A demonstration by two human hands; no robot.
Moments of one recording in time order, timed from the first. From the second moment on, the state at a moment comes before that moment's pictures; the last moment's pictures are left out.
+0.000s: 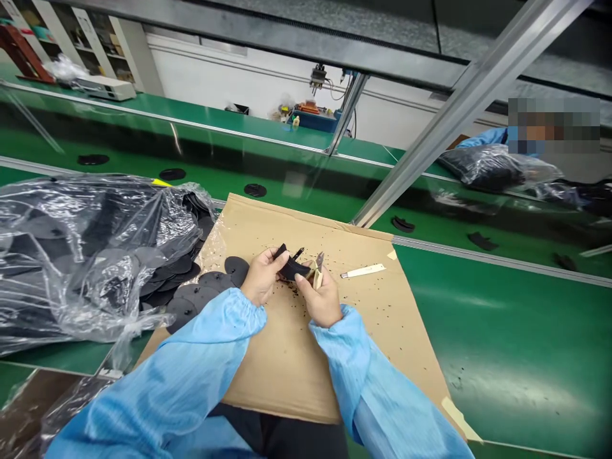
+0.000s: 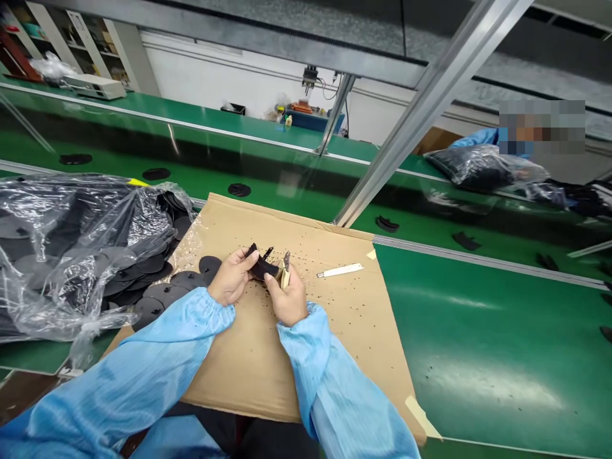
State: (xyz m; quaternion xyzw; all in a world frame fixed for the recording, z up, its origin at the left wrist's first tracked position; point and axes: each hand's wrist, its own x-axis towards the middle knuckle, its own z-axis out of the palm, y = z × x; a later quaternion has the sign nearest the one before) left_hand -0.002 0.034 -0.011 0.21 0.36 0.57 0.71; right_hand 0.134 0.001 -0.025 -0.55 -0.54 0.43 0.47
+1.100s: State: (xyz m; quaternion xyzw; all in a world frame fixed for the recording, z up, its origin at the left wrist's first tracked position) left_hand -0.011 0.043 -0.005 0.15 0.39 0.58 0.70; right_hand 0.166 0.008 -0.011 -0.57 -0.79 0.05 0.24
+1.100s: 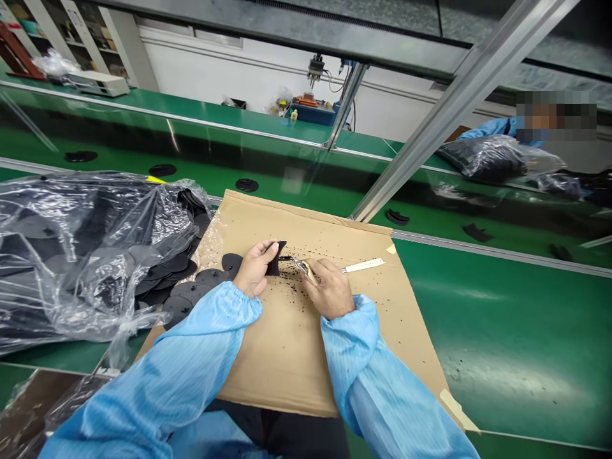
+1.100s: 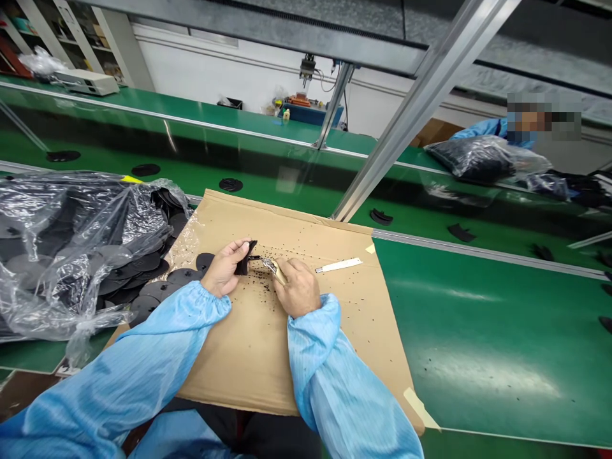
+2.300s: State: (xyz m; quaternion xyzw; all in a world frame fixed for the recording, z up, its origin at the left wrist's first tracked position) left_hand -0.018 0.042 -0.005 0.12 0.34 0.50 0.78; right_hand 0.148 -0.001 -0.014 -0.55 -0.77 0.17 0.27
